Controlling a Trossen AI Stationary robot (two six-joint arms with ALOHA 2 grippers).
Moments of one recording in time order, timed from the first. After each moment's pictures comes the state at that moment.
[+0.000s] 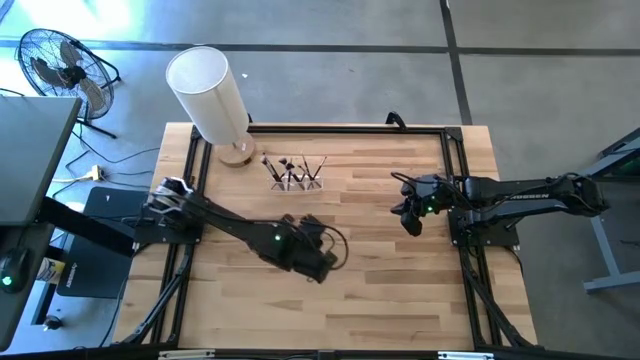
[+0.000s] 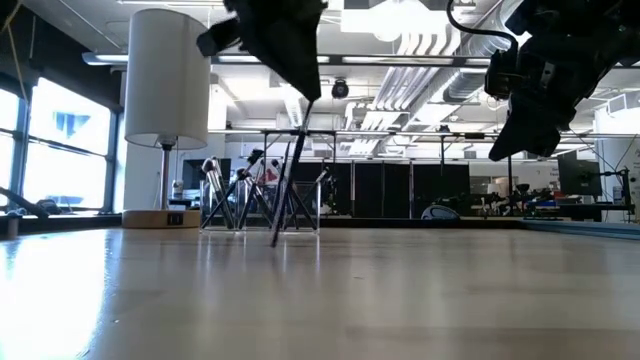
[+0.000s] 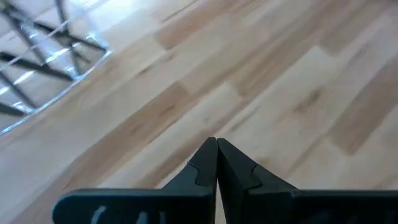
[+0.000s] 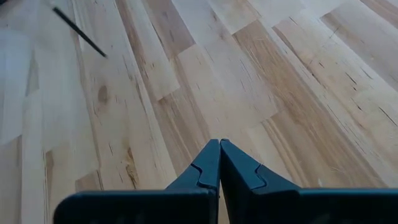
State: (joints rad) left arm -0.38 1.90 1.63 -0.93 -0.64 -1.14; right arm -0.11 0.82 0.44 -0.38 -0.04 0.46
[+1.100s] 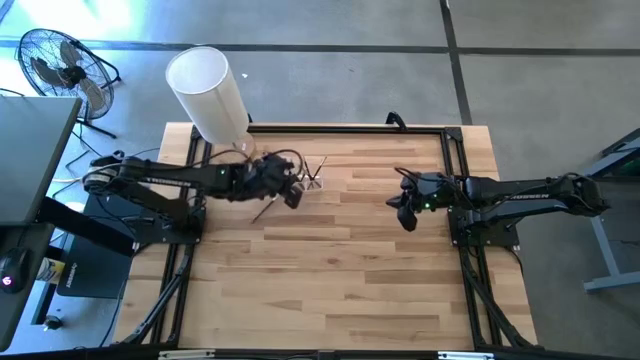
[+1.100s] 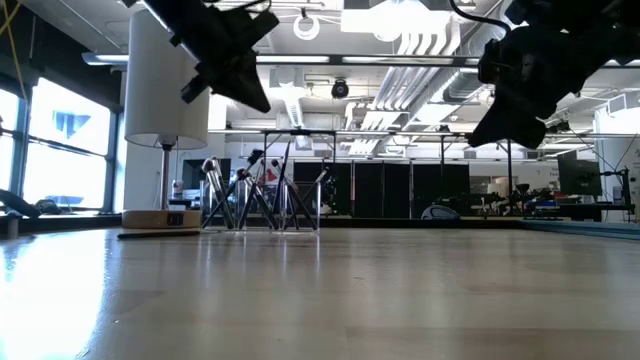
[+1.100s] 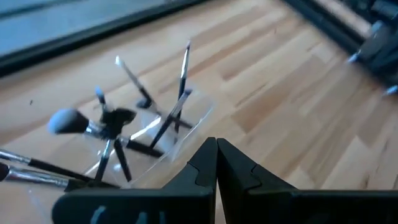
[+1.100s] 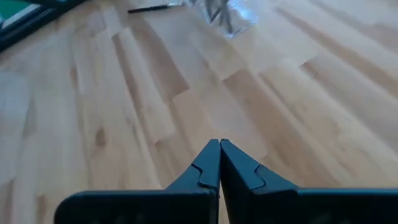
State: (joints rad) left arm 0.04 1.29 0.96 -0.37 -0.47 -0.70; right arm -0.11 0.82 0.44 -0.26 0.05 0.47
